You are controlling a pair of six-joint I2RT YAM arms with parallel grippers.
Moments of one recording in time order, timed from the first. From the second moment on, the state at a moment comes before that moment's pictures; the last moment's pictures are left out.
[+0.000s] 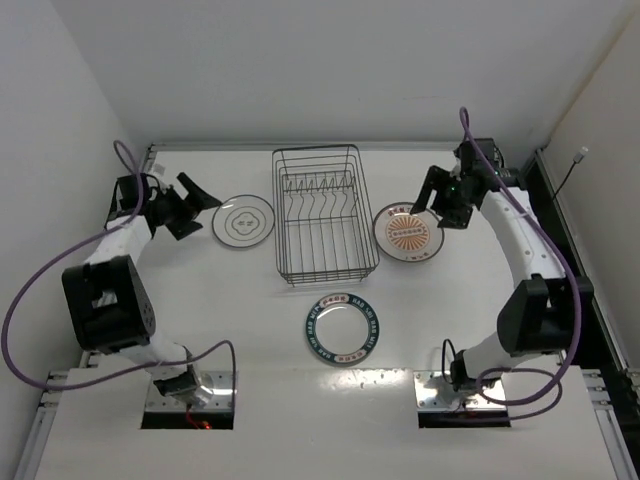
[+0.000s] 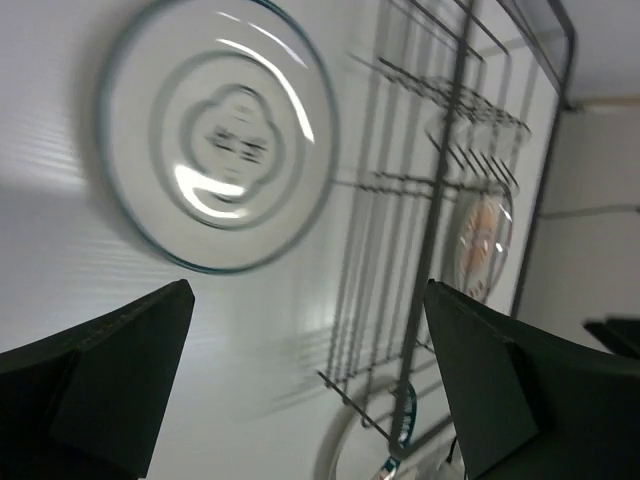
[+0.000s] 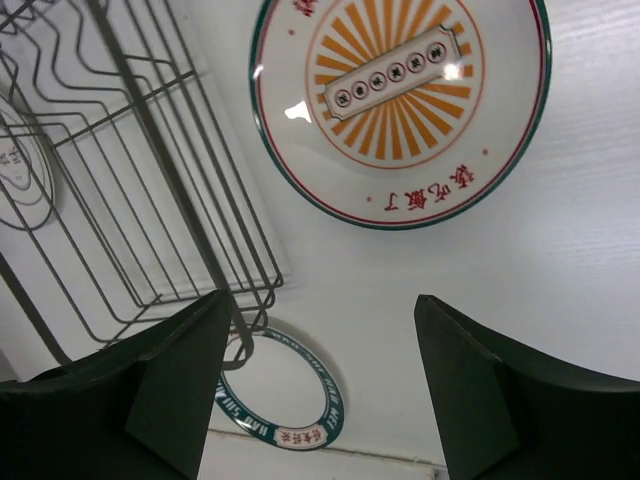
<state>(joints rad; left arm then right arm) 0.31 1.60 1.07 -0.27 0.60 -0.56 0.04 1.54 1.39 -0.85 -0.16 0.41</state>
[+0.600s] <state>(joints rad) 0.14 1.39 0.88 -0.22 0.71 -0.50 -0.40 1.58 0.94 -0.49 -0.40 0.76</state>
